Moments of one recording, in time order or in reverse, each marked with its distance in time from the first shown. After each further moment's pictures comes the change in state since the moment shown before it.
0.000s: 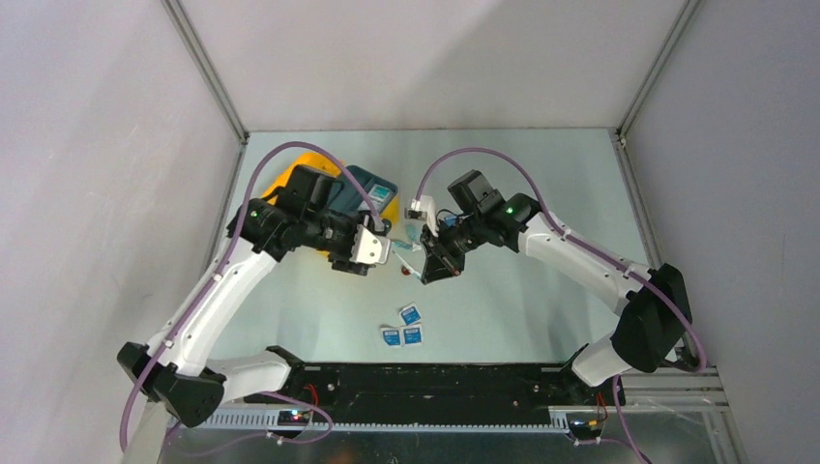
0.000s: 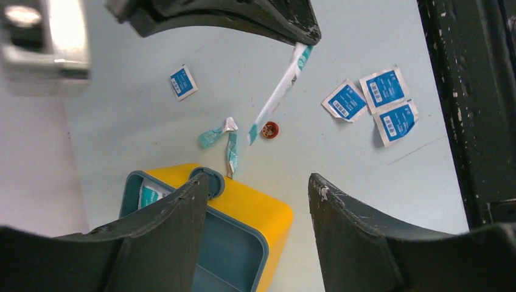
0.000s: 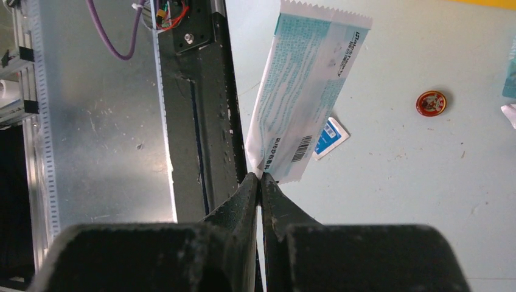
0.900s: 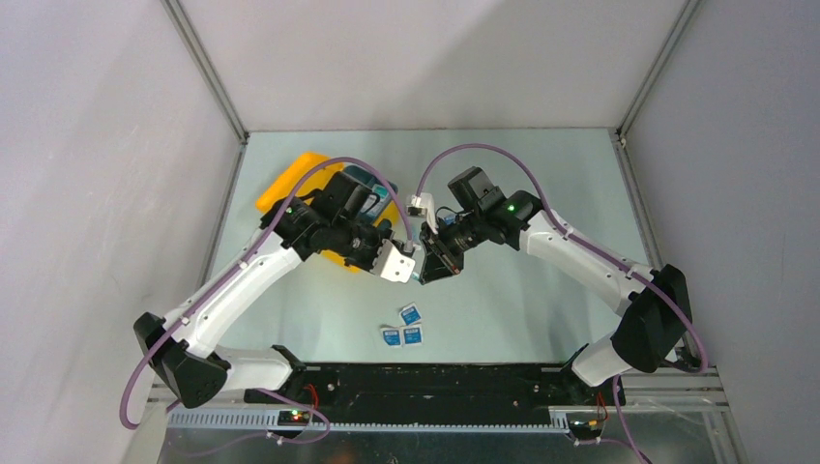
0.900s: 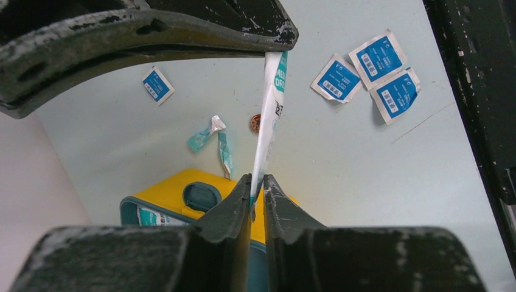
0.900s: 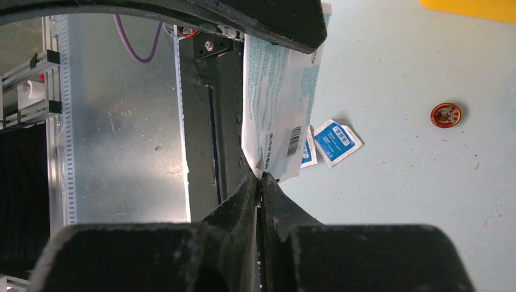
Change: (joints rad) left arm -0.180 0.100 0.013 -0.018 -0.182 0.064; right arm -0.007 0.000 0.037 -0.022 -0.054 0.015
